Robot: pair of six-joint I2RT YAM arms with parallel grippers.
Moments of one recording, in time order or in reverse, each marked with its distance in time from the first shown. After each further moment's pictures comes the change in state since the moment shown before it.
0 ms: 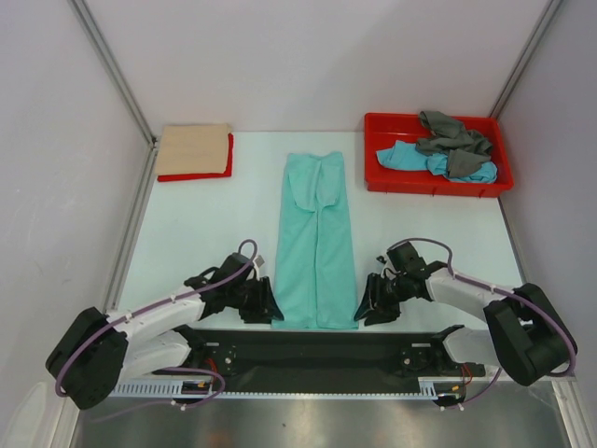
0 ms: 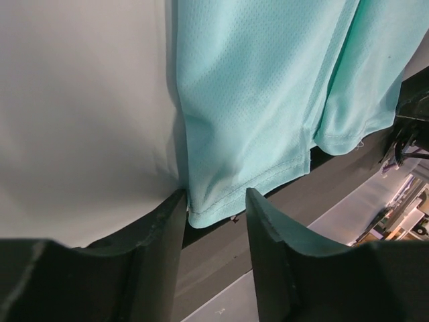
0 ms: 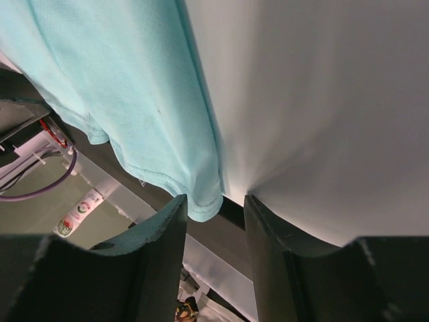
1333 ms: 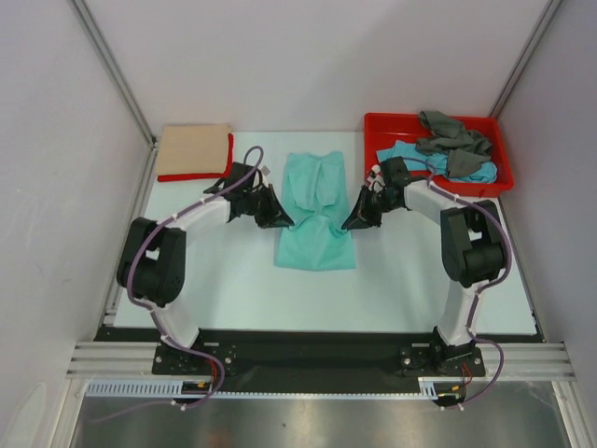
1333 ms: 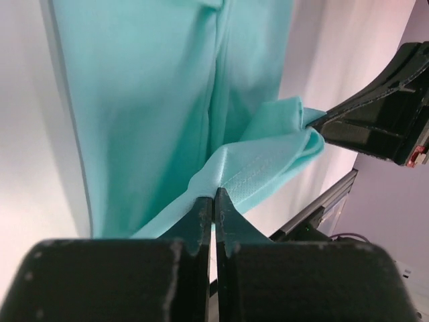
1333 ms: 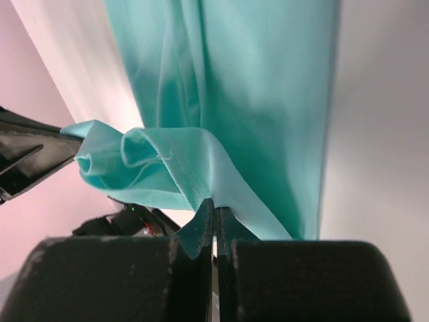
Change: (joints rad) left arm 0.316 0.651 0.774 0.004 0.134 0.140; right arm -0.198 0.623 0.839 -0.079 -0.053 -0.098
